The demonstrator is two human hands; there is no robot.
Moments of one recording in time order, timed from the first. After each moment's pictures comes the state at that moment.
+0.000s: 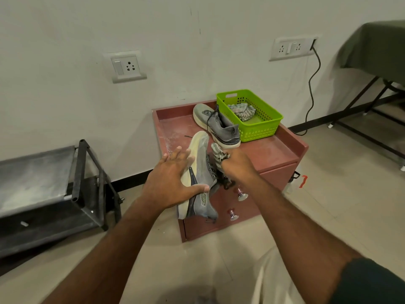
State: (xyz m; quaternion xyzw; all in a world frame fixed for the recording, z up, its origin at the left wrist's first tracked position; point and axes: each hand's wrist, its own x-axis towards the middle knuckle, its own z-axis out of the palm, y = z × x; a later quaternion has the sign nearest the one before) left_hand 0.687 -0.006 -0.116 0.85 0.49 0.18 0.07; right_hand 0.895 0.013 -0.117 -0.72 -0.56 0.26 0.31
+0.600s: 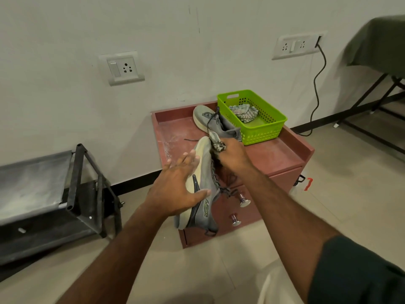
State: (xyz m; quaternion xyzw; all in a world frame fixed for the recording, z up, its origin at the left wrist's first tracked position) left_hand 0.701 0.005 -0.123 0.85 0.48 0.18 0.12; right_hand 0.910 0.084 -0.138 -0.70 -0.62 0.19 0.31
